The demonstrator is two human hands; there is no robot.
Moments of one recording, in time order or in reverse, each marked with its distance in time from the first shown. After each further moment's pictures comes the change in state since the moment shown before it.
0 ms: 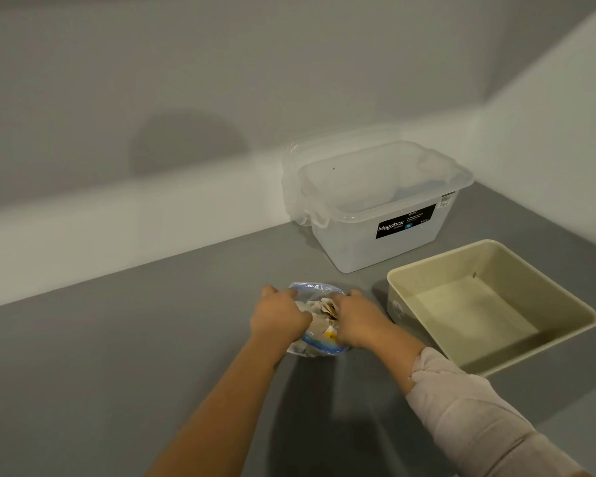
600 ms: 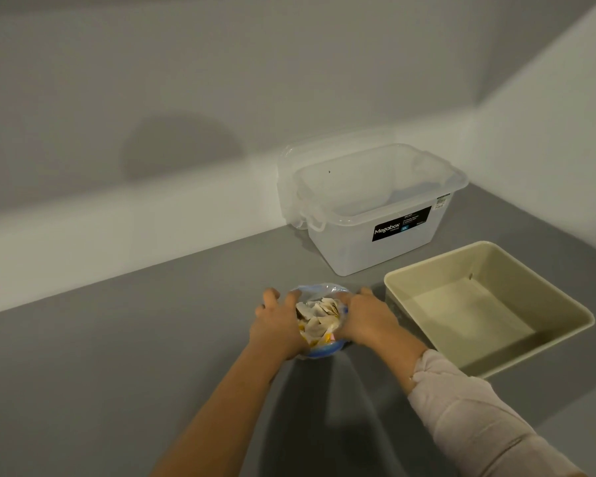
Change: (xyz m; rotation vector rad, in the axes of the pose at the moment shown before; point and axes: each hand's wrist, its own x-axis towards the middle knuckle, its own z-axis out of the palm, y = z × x) left_hand -0.004 -0.006 0.005 0.147 -0.038 0.133; right_hand 0.006 0.014 -0.005 -0.003 0.074 0.098
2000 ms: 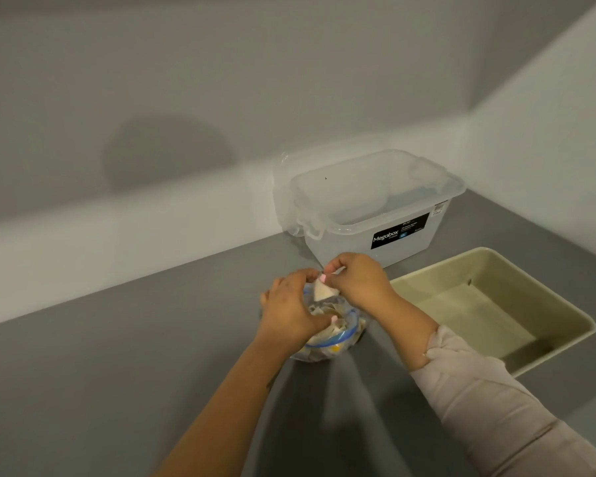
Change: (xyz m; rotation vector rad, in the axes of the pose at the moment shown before) left_hand 0.018 0.018 -0.019 -0.318 0.294 0.230; right_hand 0.024 -0.025 -0.052 0.431 0.230 -0.051
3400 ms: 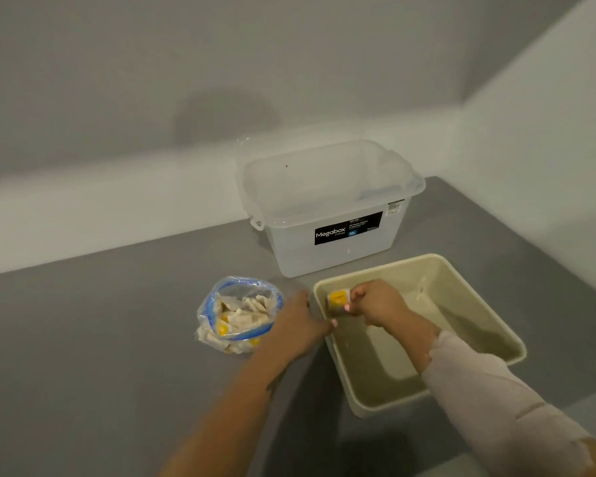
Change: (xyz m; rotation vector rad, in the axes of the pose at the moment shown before) left_hand 0.001 0.111 0.098 -0.310 -0.225 -0.363; right_hand 0.032 0.160 -0.068 -0.064 -0.268 0.132
